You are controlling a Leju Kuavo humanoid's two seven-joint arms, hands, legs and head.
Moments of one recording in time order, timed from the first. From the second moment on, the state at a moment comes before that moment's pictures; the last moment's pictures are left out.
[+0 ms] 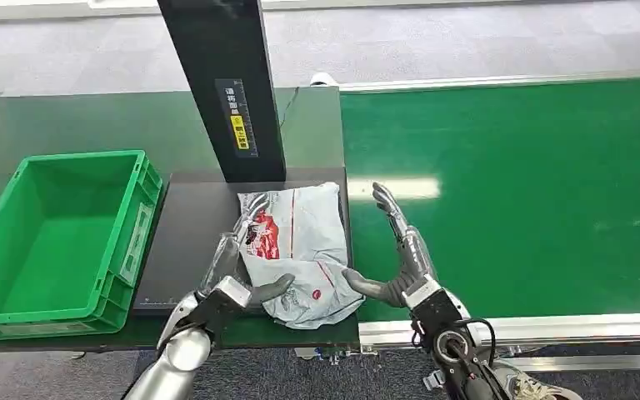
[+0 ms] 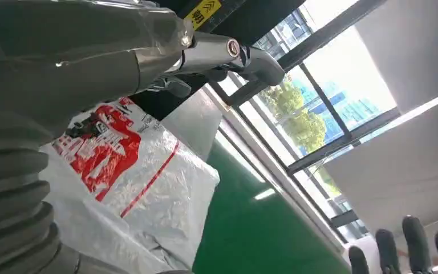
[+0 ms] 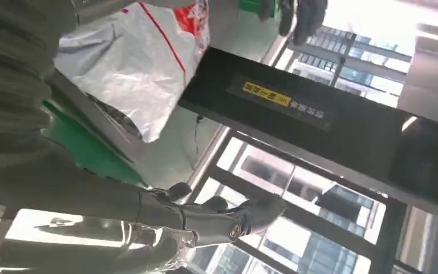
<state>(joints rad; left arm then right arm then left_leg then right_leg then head) -0.30 -0.06 -0.34 -1.12 -0.46 0.08 -0.46 -0.16 -0.04 0.38 -1.32 0.19 0.02 -0.61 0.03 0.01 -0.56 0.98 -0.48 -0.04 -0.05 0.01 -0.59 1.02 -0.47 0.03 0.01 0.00</state>
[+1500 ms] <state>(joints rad) -0.51 -0.01 -0.42 -0.76 -0.80 -0.07 -0.22 -0.19 -0.06 0.37 -1.23 0.21 0.05 -0.61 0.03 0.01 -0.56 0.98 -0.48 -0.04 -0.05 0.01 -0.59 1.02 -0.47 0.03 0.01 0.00</state>
